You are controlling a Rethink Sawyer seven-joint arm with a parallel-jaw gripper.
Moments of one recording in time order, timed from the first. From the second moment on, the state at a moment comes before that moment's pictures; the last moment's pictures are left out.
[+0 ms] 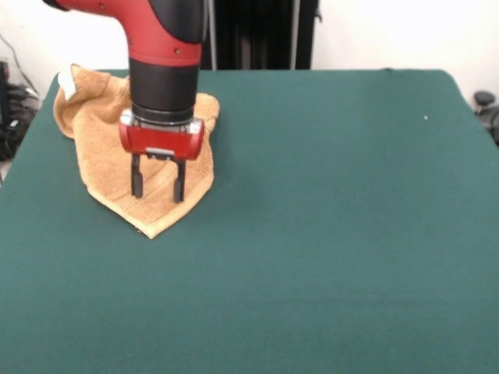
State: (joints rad) arm -0.44 -0.41 0.03 1.60 -0.23 0.10 1.58
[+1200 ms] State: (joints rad) arm -0.25 -0.33 -0.16 1.49 -0.24 0.03 1.58
